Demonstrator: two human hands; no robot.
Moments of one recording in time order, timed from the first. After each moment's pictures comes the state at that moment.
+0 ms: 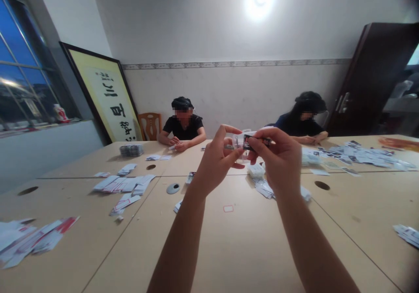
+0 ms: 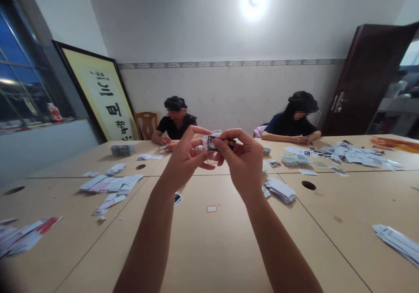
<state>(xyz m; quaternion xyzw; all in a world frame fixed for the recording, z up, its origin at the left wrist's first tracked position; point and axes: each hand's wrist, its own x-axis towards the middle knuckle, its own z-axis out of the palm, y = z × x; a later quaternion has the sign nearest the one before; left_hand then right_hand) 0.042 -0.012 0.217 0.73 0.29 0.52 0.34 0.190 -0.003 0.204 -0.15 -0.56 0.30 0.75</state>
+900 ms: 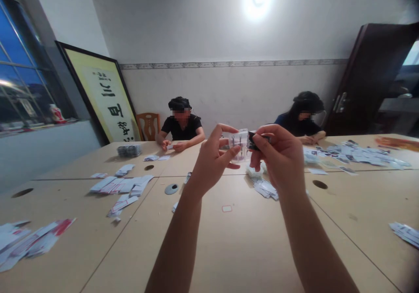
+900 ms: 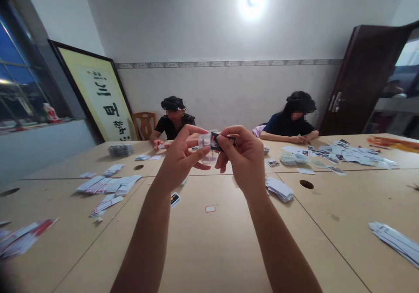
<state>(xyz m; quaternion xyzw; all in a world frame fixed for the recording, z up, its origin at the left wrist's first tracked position) 0.040 -0.014 0.220 0.72 0.31 0.53 0.33 0.200 -0.004 0.207 -0.14 -0.57 0.36 0.72</state>
